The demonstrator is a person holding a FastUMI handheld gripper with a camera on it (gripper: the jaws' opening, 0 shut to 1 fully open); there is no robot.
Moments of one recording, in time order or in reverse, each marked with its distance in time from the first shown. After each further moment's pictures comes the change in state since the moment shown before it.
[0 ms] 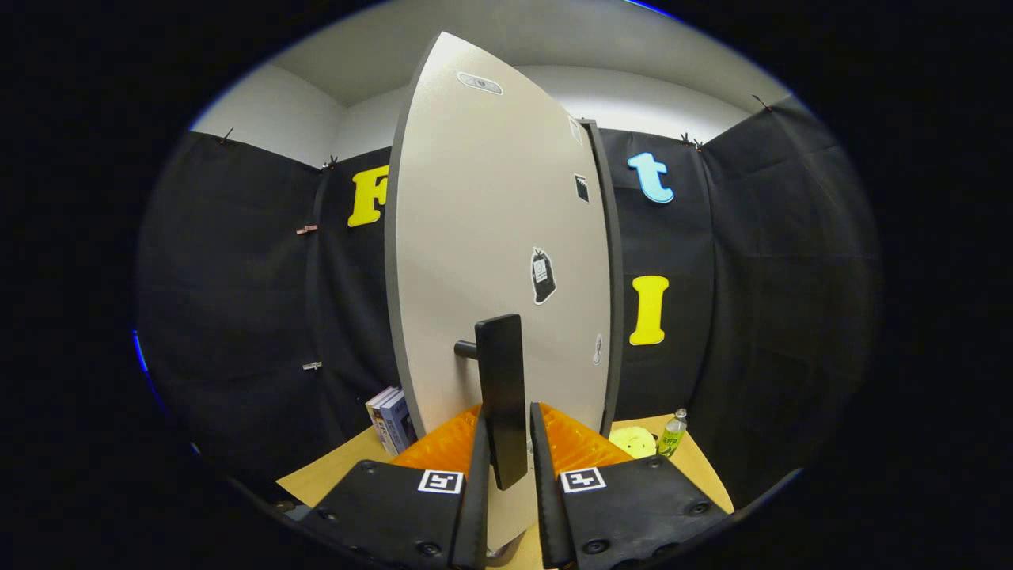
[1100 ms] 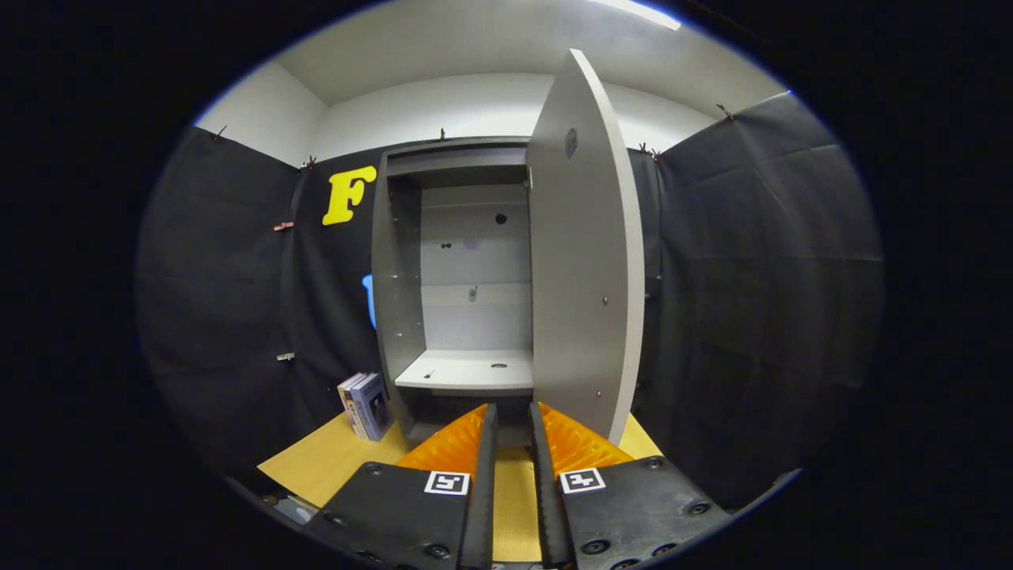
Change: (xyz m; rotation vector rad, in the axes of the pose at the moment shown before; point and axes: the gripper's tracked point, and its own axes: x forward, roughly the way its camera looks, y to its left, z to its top) arm -0.098 -0.042 -0.028 -0.027 0.027 -0.116
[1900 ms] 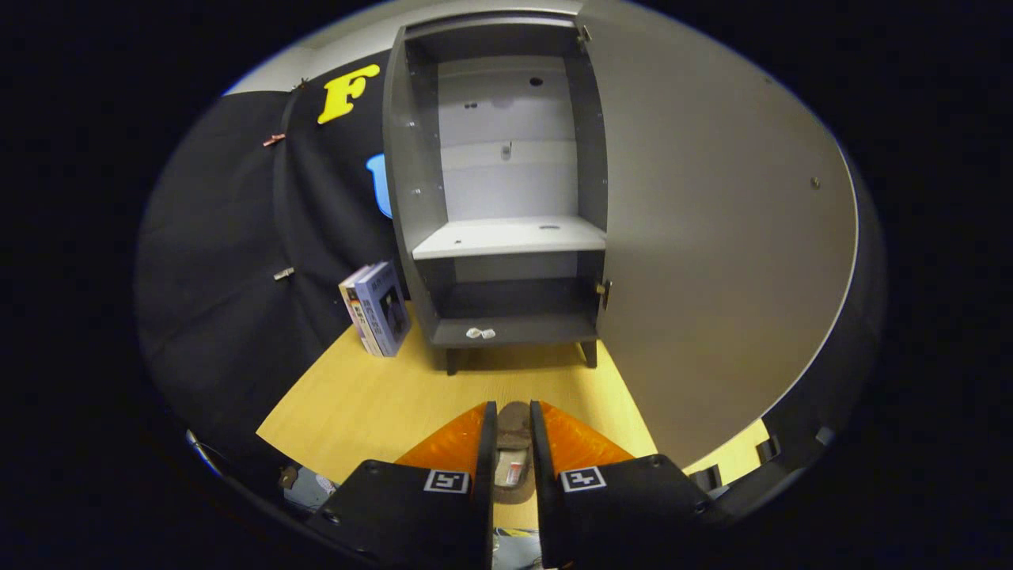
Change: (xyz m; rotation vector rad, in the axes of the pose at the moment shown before) arm 0.095 0.093 -0.208 0.031 0.425 -0.011
